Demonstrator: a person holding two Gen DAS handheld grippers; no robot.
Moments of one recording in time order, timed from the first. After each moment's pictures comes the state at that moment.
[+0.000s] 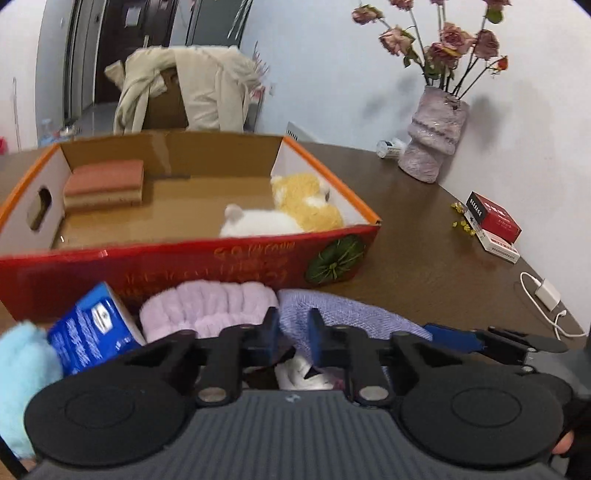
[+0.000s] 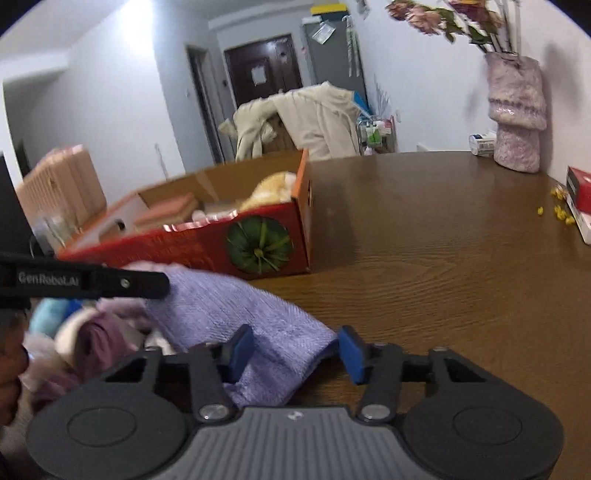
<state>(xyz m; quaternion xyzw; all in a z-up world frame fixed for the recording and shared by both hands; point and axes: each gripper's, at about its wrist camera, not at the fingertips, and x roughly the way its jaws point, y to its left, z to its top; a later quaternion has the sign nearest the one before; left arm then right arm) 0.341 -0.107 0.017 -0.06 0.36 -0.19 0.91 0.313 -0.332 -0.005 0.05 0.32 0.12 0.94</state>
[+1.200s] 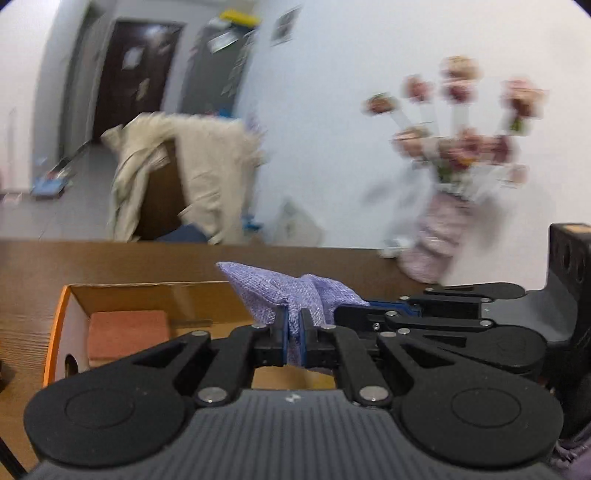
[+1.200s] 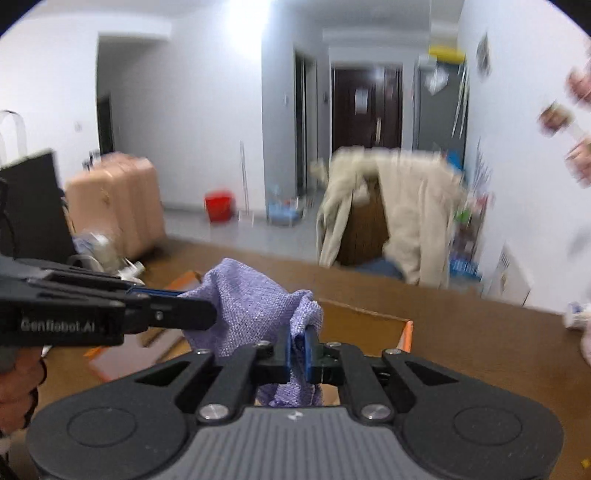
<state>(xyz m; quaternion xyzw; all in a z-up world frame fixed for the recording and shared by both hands) 0.458 -0.053 0.114 -0.09 0.28 -0.19 0.94 0.490 -0.251 0.128 -0.06 0.28 0.25 0.92</state>
